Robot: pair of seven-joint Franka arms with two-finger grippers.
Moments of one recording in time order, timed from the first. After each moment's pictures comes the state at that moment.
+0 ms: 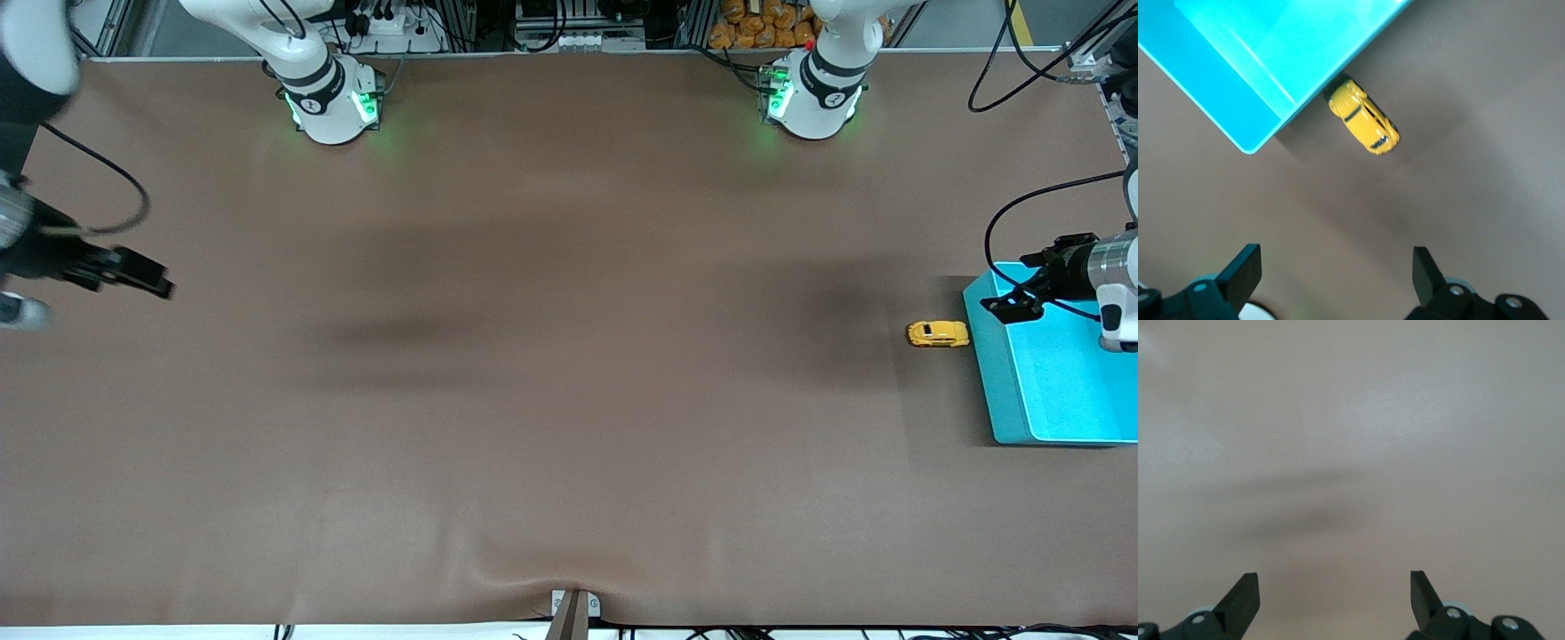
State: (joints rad) left arm 0.31 0.22 -0.08 -1.83 0.03 1.78 -0.64; right arm 0.04 0.07 -0.10 -1.54 0.04 1.60 0.03
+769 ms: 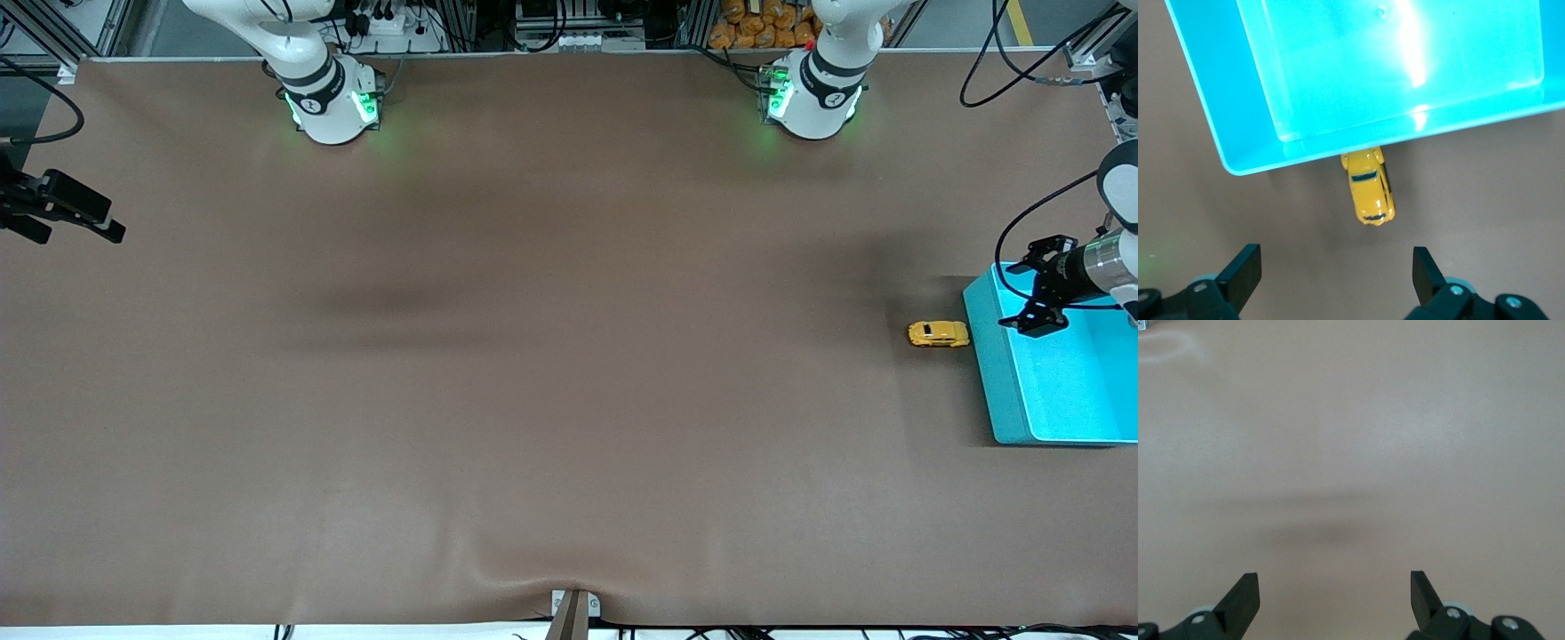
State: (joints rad) left arm 0.43 0.18 -0.08 -2.06 -0.03 2.14 -0.97; right arm -0.02 -0.03 -0.06 -1.57 0.09 1.57 -0.03
